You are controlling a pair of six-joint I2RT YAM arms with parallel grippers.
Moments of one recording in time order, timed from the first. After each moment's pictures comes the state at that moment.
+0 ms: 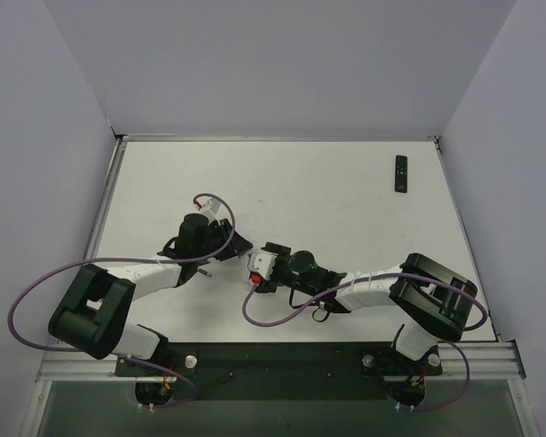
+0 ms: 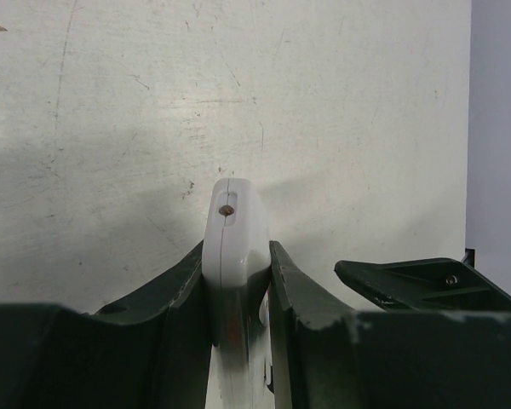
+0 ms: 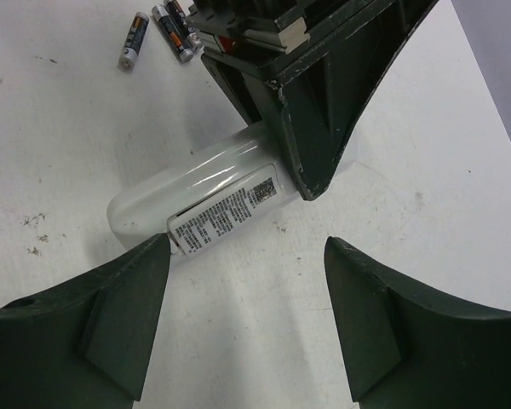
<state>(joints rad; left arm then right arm) -0.45 1.41 0.51 0.37 0.31 -0.81 1.01 1.59 0.51 0.77 -0.01 -0.56</state>
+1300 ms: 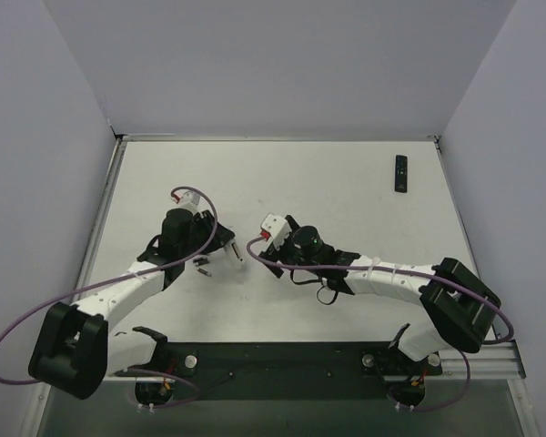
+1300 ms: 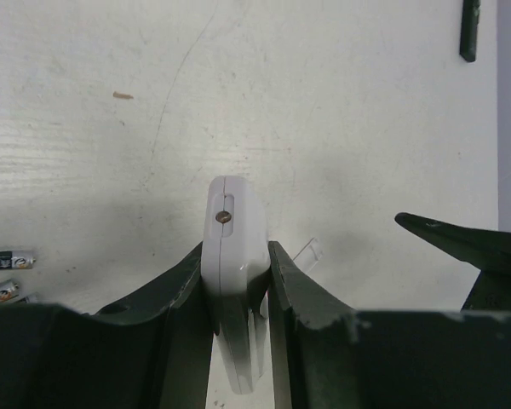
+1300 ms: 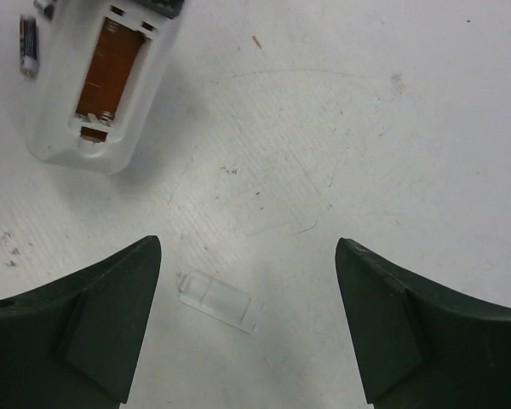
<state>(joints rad) -0.39 1.26 0.55 0.17 0.16 -0.75 0.91 1.48 0.62 0.40 0.06 -0.28</state>
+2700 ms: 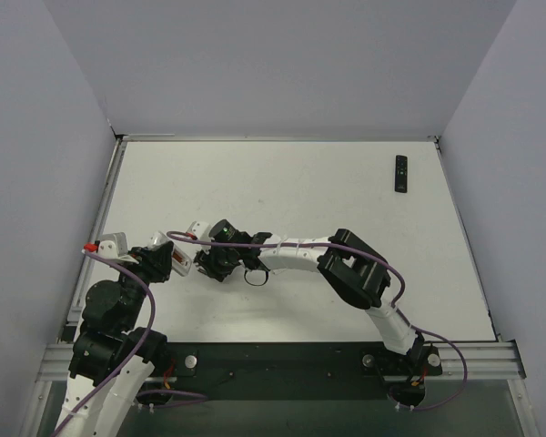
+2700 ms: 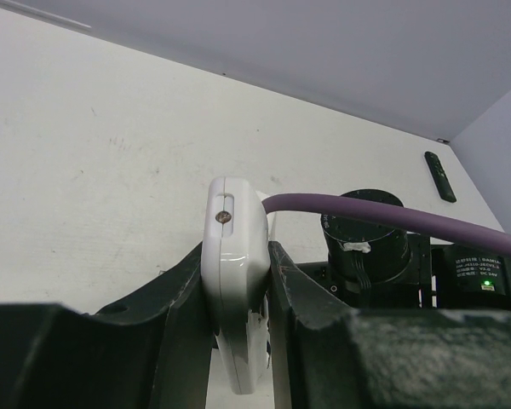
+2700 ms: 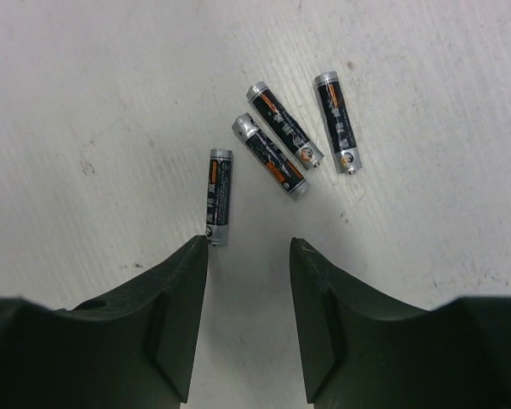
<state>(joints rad) -0.33 0.14 0.53 -0.40 -0.17 -0.45 1.06 2.15 1.45 -0.06 -0.14 -0.02</state>
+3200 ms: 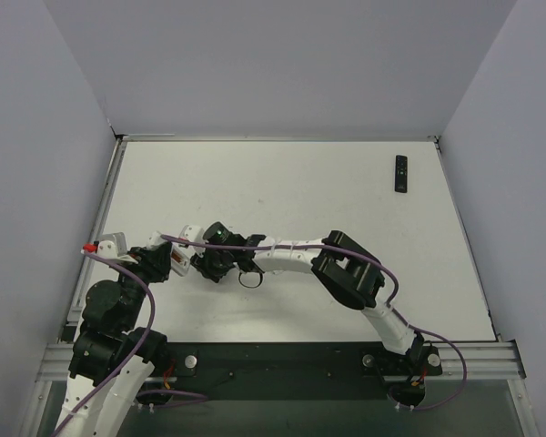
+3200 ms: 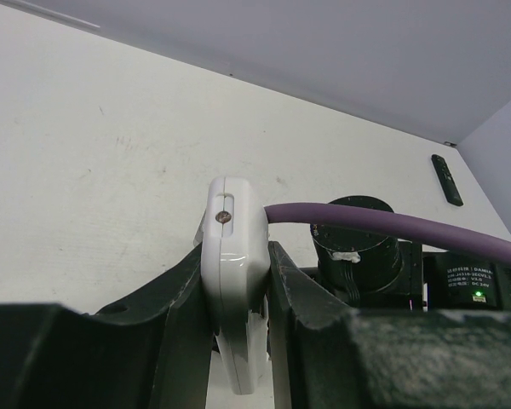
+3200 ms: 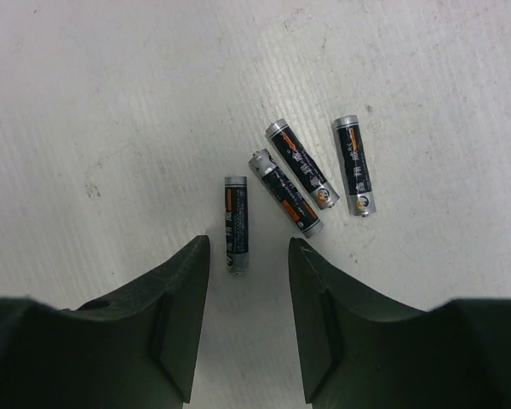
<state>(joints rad) -0.33 0.15 0.53 -0.41 -0.19 -0.45 1.08 2.21 1.51 -0.05 -0.14 -0.09</state>
